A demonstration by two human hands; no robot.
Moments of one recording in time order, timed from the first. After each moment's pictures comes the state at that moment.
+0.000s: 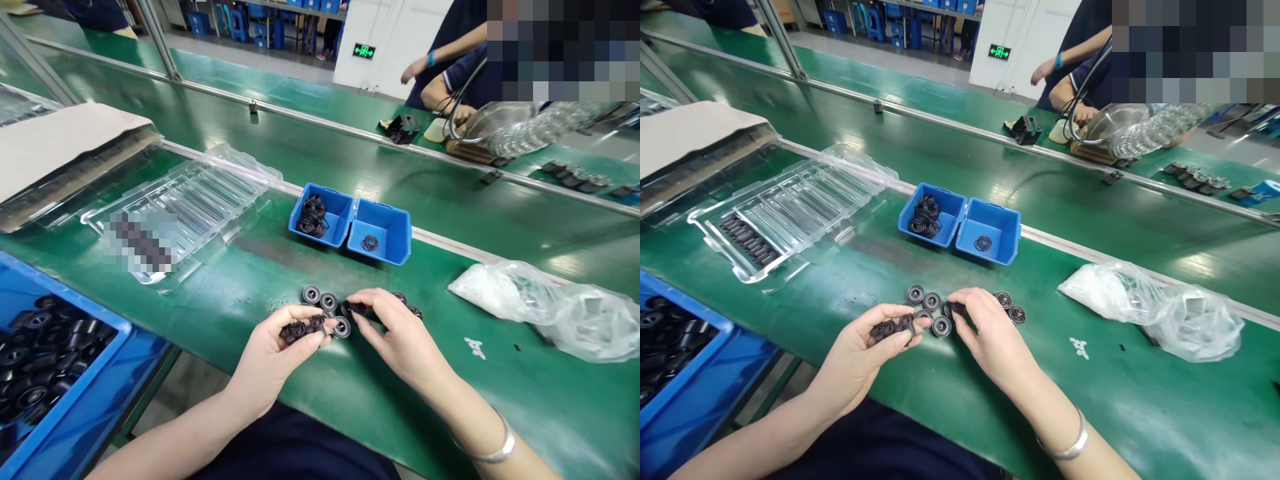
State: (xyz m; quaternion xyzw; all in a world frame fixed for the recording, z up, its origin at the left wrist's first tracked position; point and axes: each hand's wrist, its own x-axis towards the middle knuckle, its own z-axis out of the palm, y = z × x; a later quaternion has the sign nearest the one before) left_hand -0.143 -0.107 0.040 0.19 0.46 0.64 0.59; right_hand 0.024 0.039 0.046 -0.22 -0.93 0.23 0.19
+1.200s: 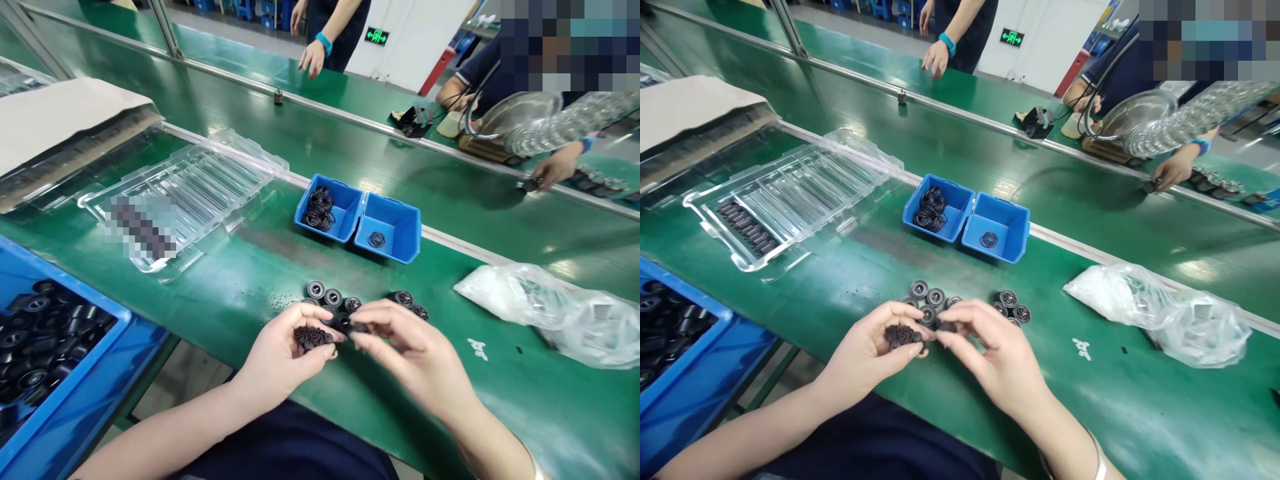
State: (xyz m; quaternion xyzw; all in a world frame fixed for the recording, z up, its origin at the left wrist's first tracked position) left_hand -0.145 -0.105 0.043 0.28 0.50 0.58 0.58; right_hand 0.023 0.018 0.072 -0.24 -0.87 0.40 0.18
